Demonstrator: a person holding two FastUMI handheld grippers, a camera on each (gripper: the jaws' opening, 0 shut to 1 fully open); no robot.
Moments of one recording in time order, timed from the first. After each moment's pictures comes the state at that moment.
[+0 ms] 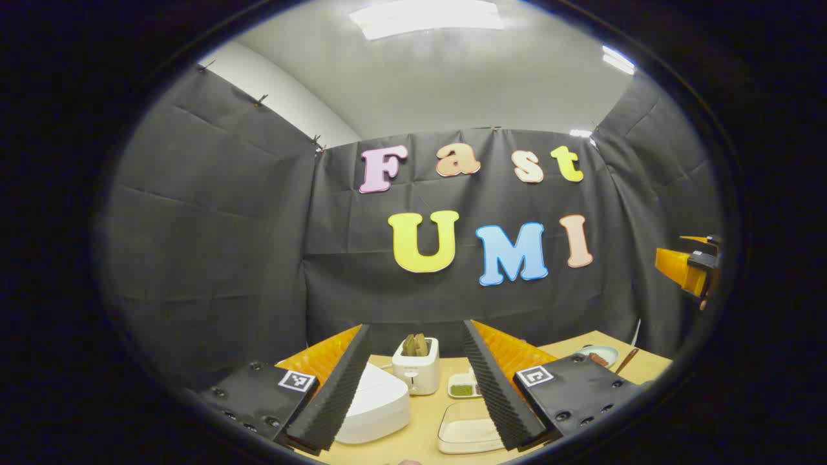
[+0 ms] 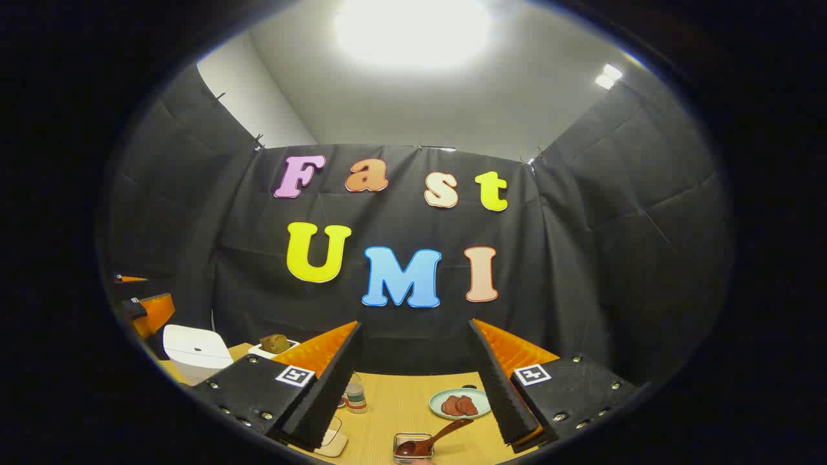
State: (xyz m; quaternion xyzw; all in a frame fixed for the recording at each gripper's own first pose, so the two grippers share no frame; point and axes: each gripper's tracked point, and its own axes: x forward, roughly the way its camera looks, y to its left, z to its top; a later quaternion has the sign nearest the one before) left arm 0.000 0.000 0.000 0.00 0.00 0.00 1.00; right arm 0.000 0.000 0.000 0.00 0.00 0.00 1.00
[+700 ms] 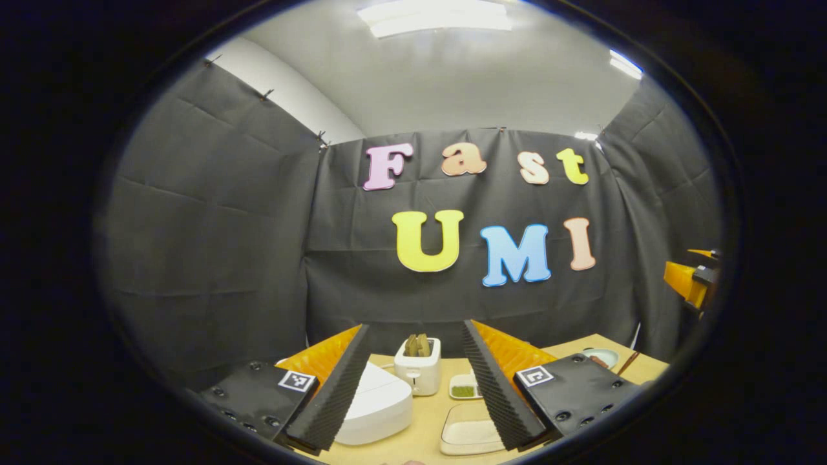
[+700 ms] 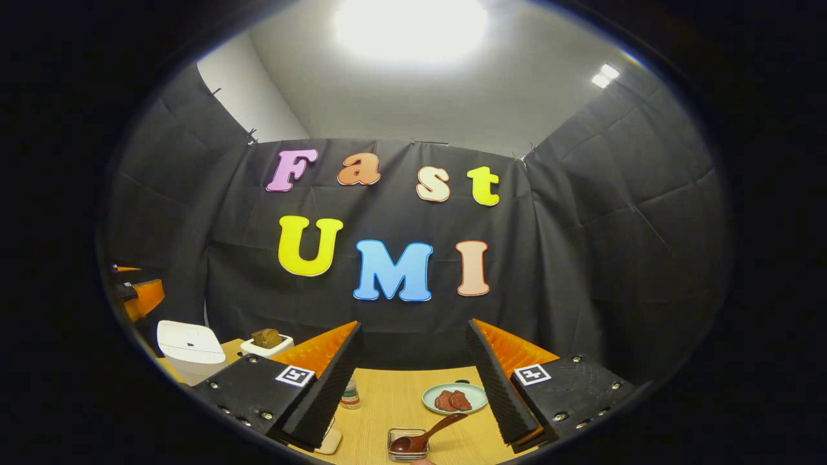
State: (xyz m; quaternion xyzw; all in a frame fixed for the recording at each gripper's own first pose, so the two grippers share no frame) left arm 0.009 0.014 -0.002 -0.01 0.01 0.00 1.00; right arm -0.003 -0.010 -0.009 0.00 0.01 -0.02 1.00
